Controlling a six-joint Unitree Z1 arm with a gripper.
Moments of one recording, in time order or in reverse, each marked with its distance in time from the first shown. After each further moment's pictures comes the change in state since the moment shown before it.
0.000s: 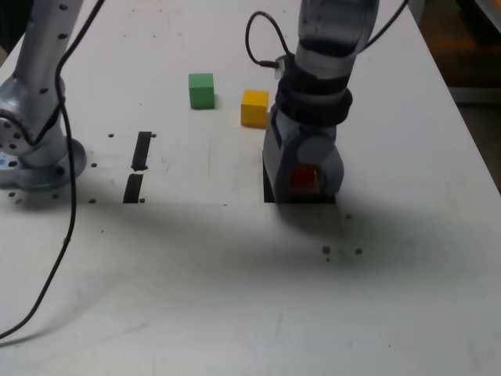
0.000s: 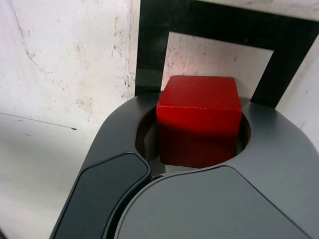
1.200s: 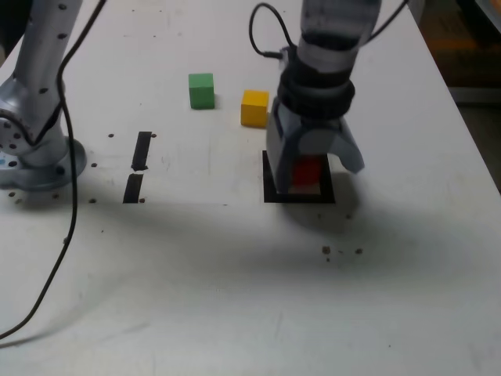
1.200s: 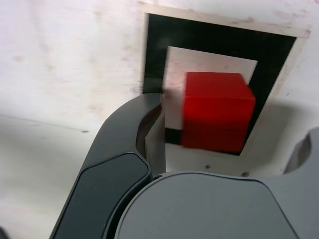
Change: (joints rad) arm 0.008 -0.042 -0.028 0.069 0.054 0.012
